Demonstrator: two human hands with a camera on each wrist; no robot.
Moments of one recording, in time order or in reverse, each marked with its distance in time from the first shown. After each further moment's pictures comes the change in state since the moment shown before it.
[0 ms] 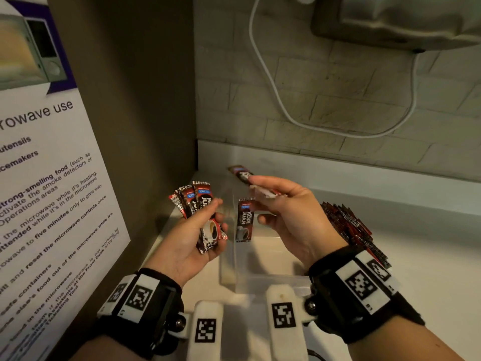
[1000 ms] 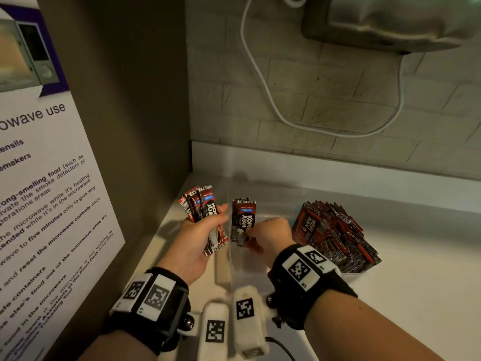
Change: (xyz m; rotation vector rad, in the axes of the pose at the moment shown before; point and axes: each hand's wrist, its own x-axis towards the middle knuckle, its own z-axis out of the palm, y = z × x) left_hand 0.010 -0.016 0.007 0.211 0.088 0.111; right_hand 0.030 0.069 -0.016 -0.326 0.292 0.454
